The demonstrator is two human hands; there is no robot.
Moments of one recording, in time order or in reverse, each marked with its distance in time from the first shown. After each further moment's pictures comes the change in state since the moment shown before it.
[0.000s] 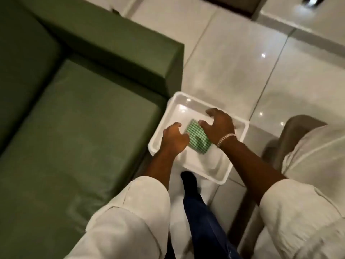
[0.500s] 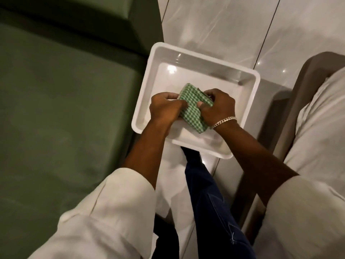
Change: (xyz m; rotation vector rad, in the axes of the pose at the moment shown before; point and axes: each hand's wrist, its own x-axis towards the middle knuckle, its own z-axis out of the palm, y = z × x) left_hand 0.044 -0.013 0.030 -0.400 -0.034 -0.222; right_hand 0.002 0.049 0.061 0.139 0.101 0.302
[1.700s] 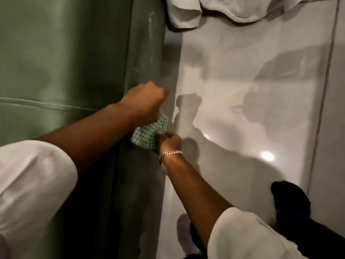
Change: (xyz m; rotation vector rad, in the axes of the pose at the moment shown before) left_hand 0.033 -0.459 -0.186 1.962 -0.086 0.739; right_hand -0.322 0.181 0.570 1.130 -0.336 0.578
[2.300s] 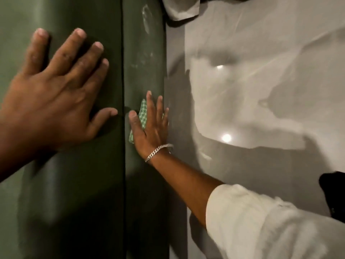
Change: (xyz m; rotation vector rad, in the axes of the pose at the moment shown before) left_hand -0.085 -0.100 -0.016 0.607 0.380 0.147; right_hand 0.018 0.009 0.059 -0.329 -0.077 -0.720
